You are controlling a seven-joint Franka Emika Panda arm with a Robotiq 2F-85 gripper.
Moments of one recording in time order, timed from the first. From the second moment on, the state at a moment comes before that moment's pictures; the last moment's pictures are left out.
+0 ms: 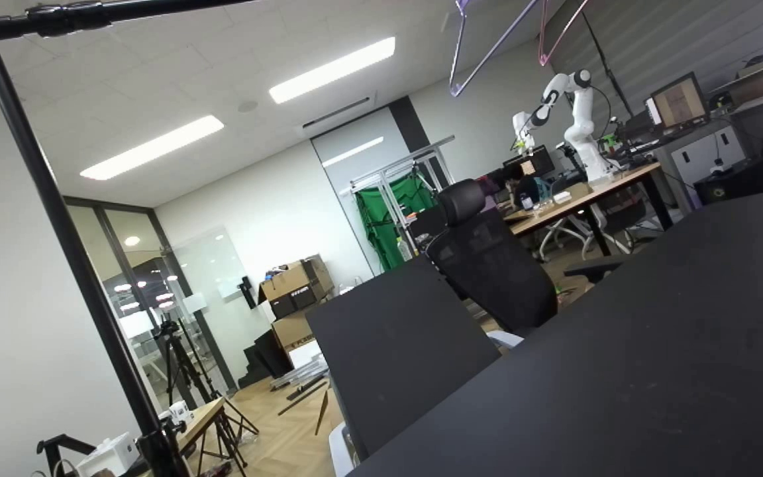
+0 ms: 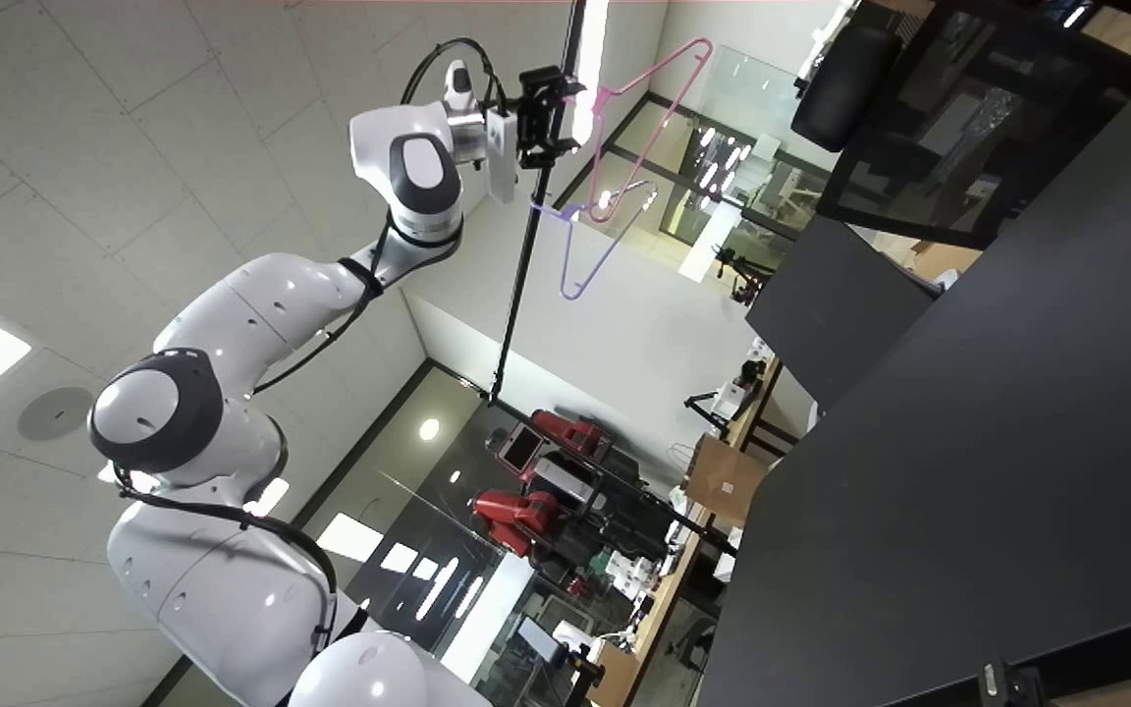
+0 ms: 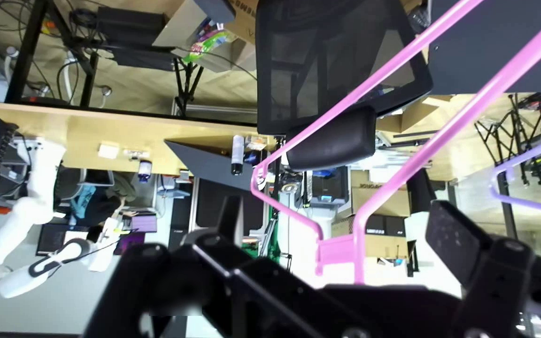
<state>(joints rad) -0.11 0.05 -0.25 -1.70 0.24 2.68 -0.32</state>
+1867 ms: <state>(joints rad) -0.14 0.16 -0.14 -1.68 0.14 2.96 -0.20</state>
